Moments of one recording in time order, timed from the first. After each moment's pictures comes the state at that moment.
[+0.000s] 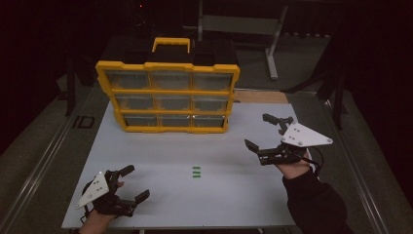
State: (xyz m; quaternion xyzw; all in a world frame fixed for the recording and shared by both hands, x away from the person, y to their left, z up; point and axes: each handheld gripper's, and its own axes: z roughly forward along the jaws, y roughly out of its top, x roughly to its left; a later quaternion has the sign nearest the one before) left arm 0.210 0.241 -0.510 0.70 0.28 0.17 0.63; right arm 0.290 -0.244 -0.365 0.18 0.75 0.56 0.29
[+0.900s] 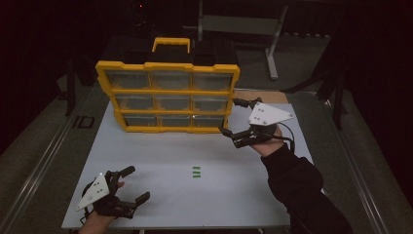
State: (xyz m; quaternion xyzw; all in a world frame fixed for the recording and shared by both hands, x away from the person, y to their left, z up) left arm 0.207 0.240 -0.508 0.71 0.27 0.18 0.63; right arm 0.344 -0.182 -0.357 0.10 0.78 0.55 0.28
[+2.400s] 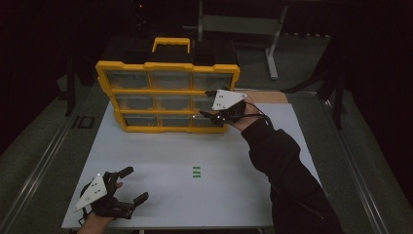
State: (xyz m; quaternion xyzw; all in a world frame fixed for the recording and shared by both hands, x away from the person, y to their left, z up) left arm 0.205 0.244 -0.508 0.70 0.27 0.17 0.63; right arm 0.420 -0.124 -0.376 0.00 0.85 0.43 0.31
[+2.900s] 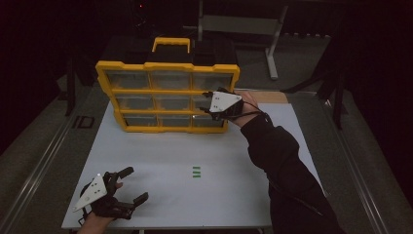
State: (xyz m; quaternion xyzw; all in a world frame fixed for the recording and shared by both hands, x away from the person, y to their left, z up) left arm 0.205 0.244 -0.508 0.70 0.27 0.17 0.64; right arm 0.430 -0.120 -0.380 -0.06 0.85 0.39 0.35
